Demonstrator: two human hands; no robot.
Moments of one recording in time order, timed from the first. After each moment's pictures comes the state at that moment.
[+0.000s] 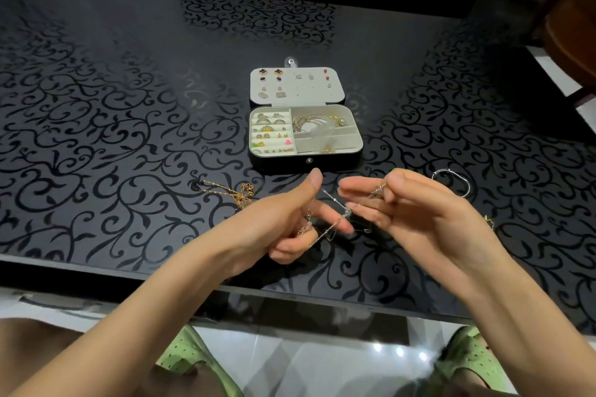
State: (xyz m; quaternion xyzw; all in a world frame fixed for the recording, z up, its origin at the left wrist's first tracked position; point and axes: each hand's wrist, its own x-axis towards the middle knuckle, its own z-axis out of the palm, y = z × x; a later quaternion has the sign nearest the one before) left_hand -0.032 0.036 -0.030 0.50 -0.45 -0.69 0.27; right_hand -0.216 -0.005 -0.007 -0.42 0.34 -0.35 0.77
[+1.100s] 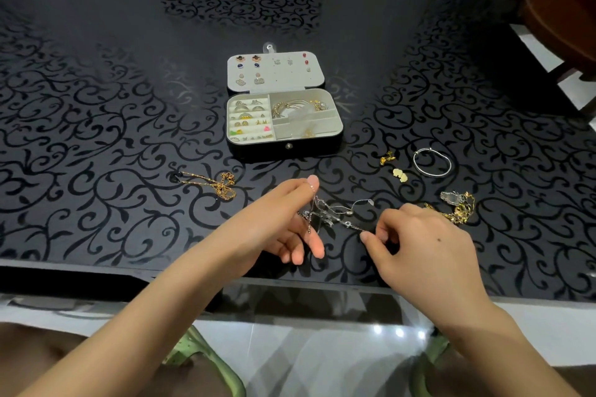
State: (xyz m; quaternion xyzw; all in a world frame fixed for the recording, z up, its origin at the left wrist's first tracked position) left_hand -0.057 0.040 -0.039 0.59 -0.39 -0.65 0.29; right_hand -0.248 0.028 -0.056 -0.81 0.57 -0.13 0.02
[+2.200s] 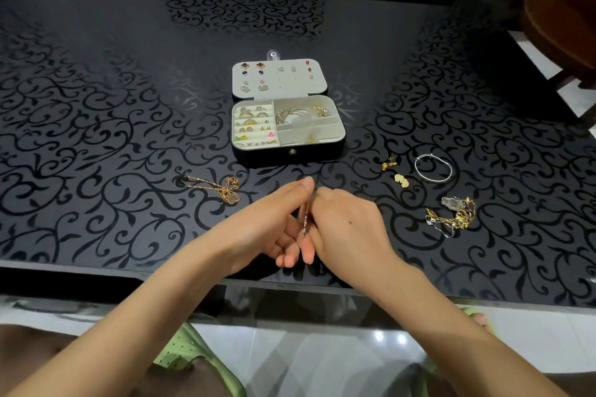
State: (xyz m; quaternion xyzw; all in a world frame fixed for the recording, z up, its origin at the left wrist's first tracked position) left_hand -0.047 0.037 -0.044 0.54 -0.42 -0.67 0.29; right_hand -0.174 0.013 -0.054 -0.89 0.43 -0.11 0.06
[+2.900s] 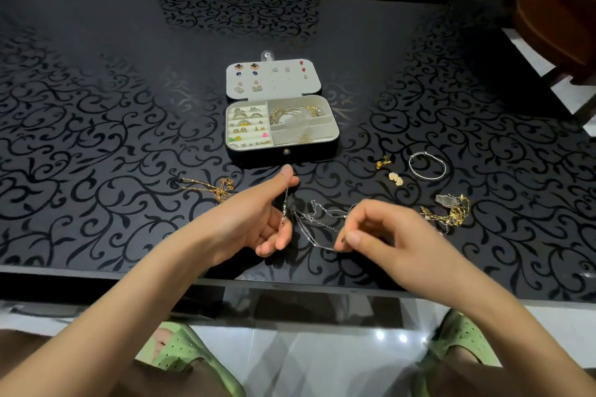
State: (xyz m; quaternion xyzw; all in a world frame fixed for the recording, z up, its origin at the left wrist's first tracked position) left_hand -0.034 0.033 -0.042 0.56 -0.39 -0.67 0.29; right_hand -0.244 0.015 -0.034 -0.76 0.39 -0.18 0.49
